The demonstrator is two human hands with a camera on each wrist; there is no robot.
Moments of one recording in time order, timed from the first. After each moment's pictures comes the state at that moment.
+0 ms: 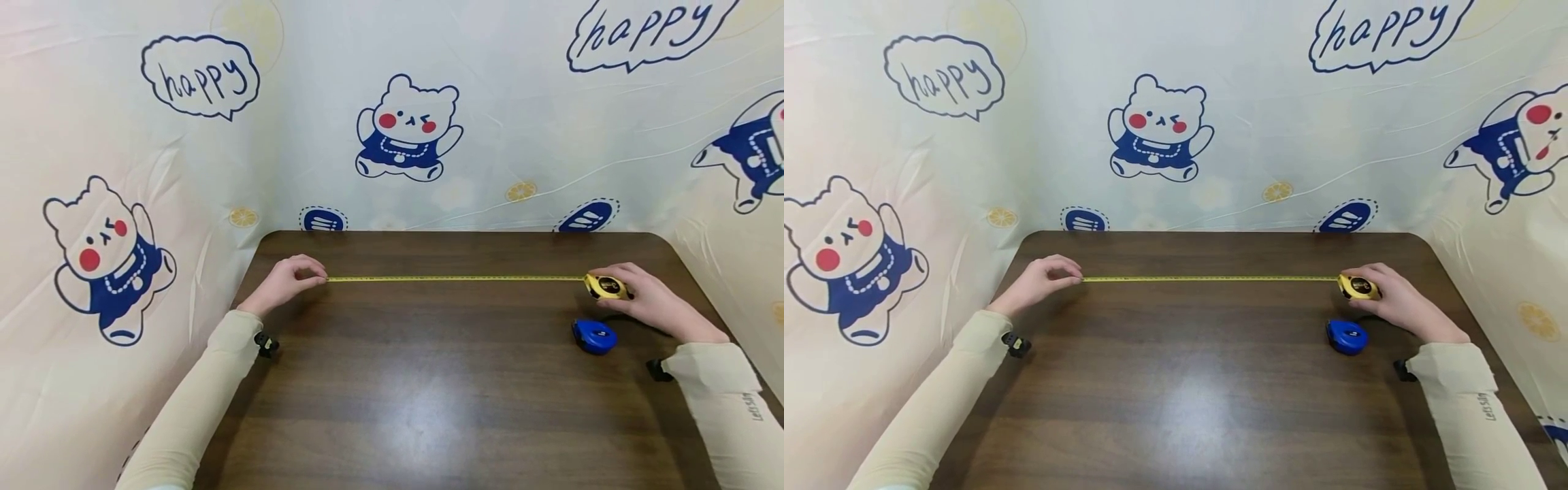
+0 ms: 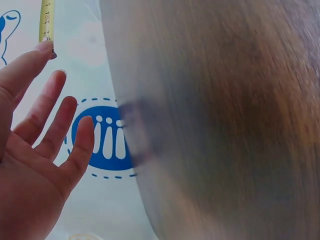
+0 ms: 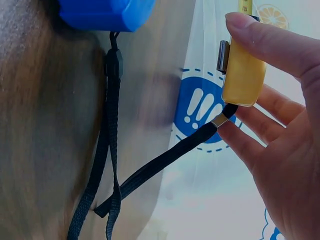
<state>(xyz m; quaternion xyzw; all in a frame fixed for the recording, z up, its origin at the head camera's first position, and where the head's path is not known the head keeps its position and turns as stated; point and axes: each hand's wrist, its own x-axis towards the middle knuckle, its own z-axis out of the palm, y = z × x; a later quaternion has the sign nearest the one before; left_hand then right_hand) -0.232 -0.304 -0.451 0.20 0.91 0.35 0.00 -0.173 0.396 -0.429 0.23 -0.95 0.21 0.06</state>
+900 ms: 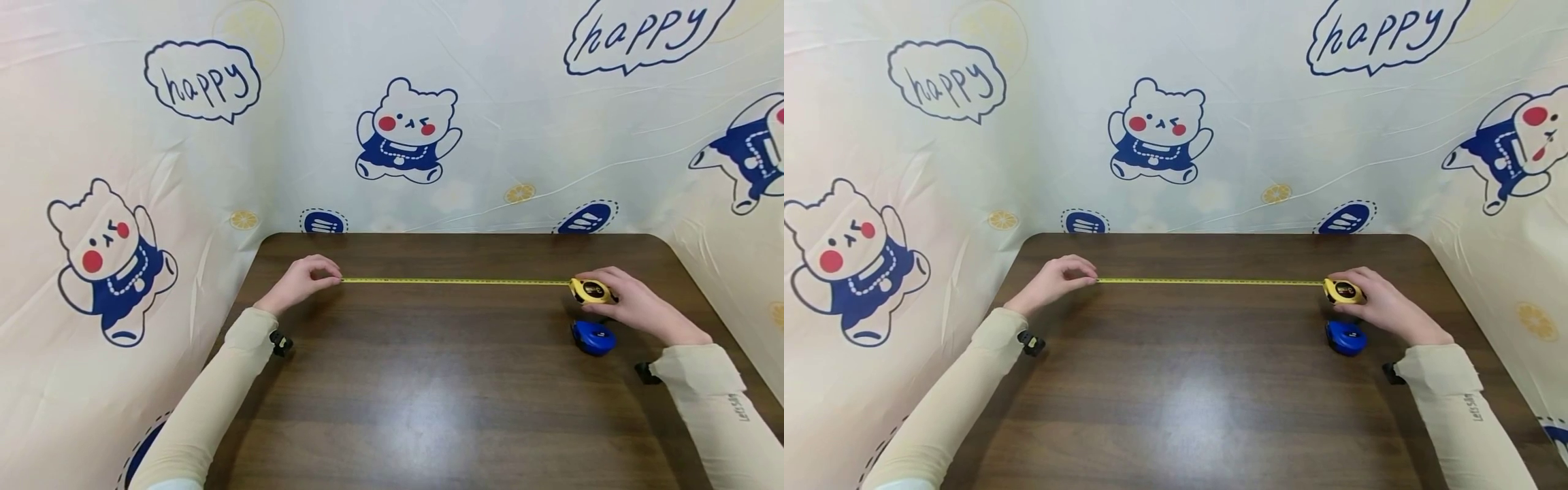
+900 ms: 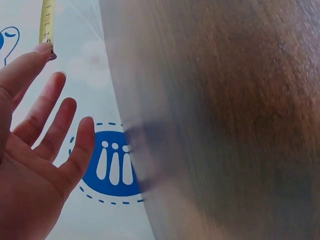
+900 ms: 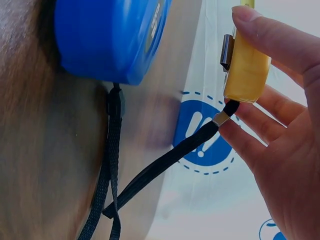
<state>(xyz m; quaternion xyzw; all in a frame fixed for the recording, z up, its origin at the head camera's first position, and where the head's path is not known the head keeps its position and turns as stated) -0.235 -0.276 -0.449 0.22 0.90 0.37 0.02 -0.171 0.373 -0.431 0.24 -0.95 0.20 0.06</state>
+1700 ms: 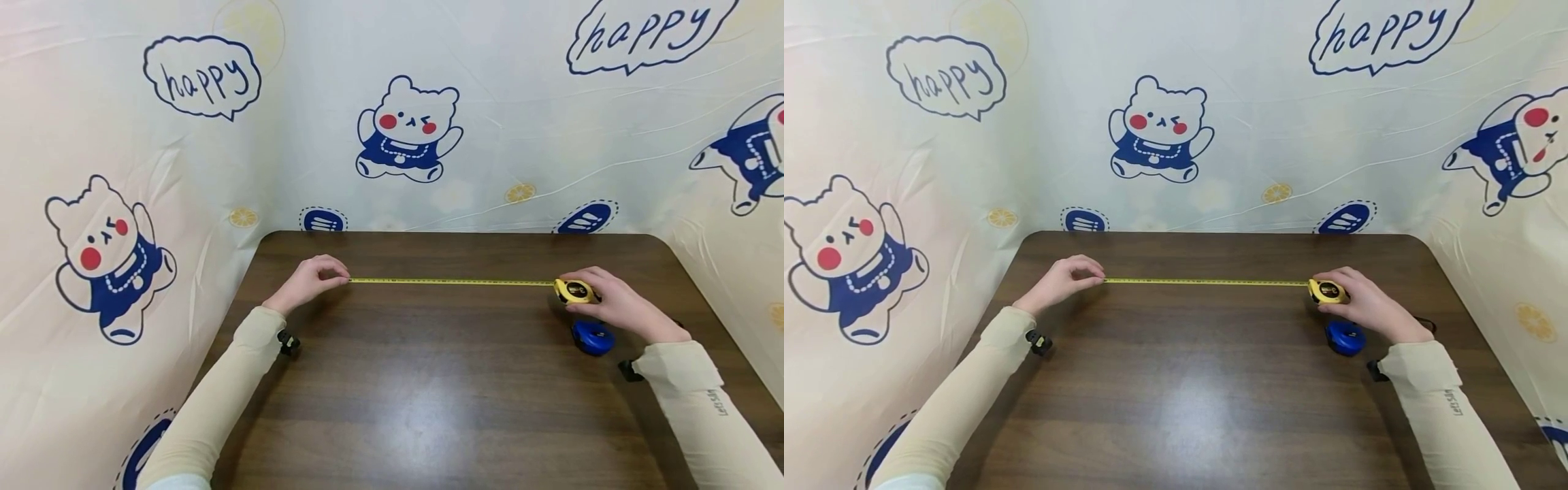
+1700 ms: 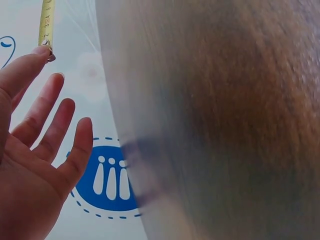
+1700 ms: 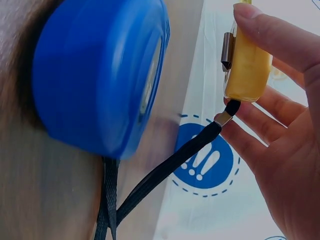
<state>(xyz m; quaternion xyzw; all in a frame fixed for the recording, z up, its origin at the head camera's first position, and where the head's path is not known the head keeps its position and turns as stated) -0.238 -0.263 -0.459 0.23 0.90 0.38 0.02 -0.177 0.353 -0.436 0.26 -0.94 0.21 0.04</state>
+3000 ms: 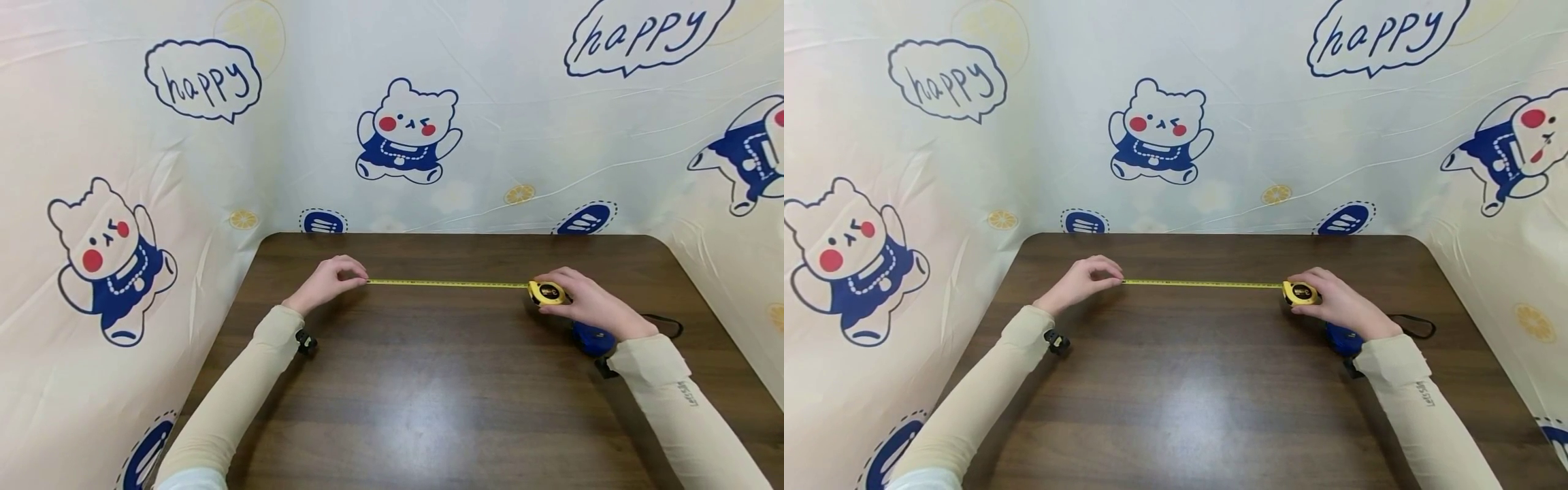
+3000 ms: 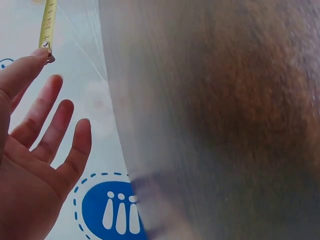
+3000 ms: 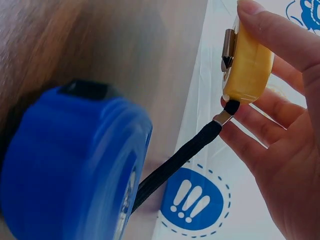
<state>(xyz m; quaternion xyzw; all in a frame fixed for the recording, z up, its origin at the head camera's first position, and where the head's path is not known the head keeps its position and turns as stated) -0.241 -0.229 -0.458 0.24 0.89 0.39 0.04 -0.185 0.314 -0.435 0.27 -0.94 0.23 -0.02</state>
